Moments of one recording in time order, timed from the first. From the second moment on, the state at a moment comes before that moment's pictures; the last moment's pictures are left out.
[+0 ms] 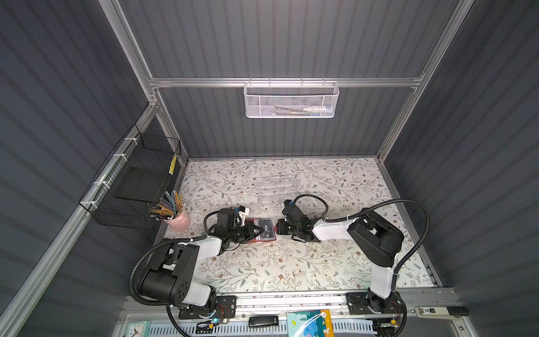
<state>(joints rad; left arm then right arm) -0.31 1.45 0.43 0.29 0.74 -0.72 0.85 1.92 0.96 0.17 -0.02 0.73</state>
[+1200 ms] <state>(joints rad) -0.29 1.42 0.44 0.23 0.74 -0.68 0.84 1.92 0.96 0.17 -0.03 0.73</state>
